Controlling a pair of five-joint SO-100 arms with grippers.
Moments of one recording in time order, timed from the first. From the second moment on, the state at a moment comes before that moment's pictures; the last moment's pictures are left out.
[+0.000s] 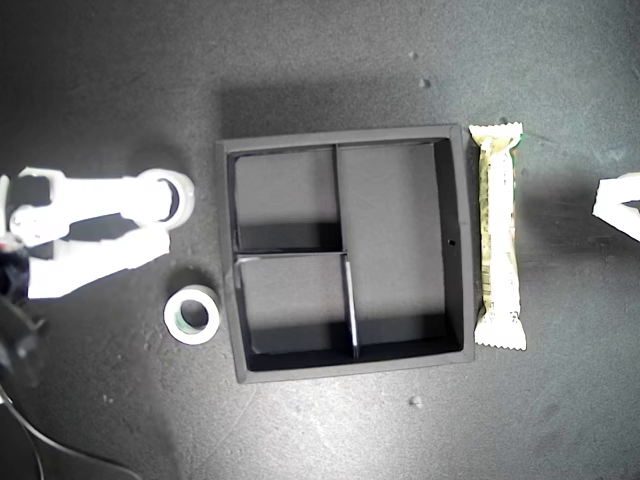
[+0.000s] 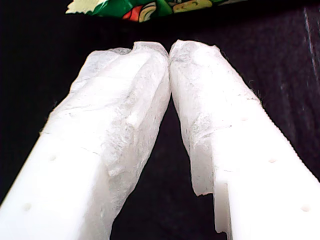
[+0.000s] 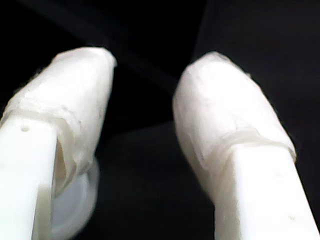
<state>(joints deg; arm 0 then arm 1) -2.1 188.3 164.8 43.9 -62.4 7.2 191.7 174.7 42.5 70.3</state>
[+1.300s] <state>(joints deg) -1.9 104.0 129.1 50.0 -62.3 -5.0 125.9 115.9 64.1 31.5</state>
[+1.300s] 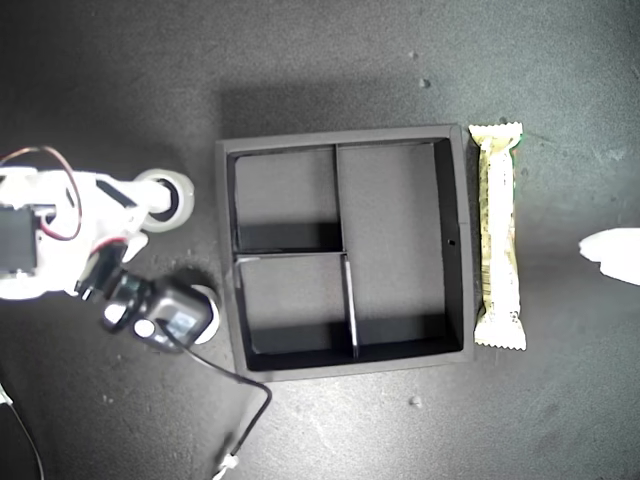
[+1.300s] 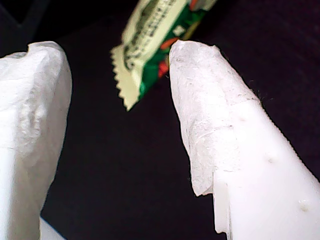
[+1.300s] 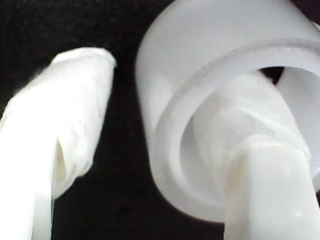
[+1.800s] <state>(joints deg) -7.8 106.7 121.6 62.5 -60.5 -3.7 83.6 88.1 72.6 16.3</state>
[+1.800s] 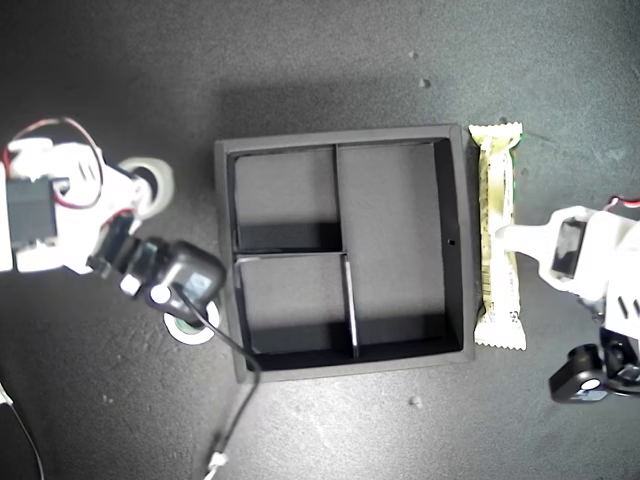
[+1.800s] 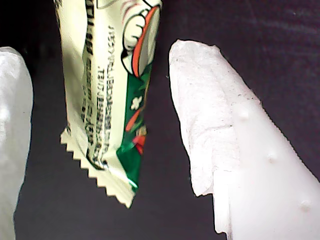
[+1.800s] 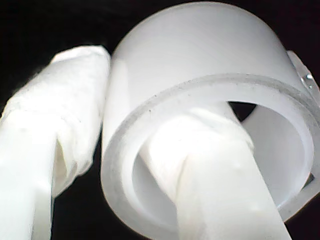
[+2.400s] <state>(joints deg) -4.4 95.7 77.8 79.7 -50.1 -2.1 70.9 89.5 62.4 14.0</state>
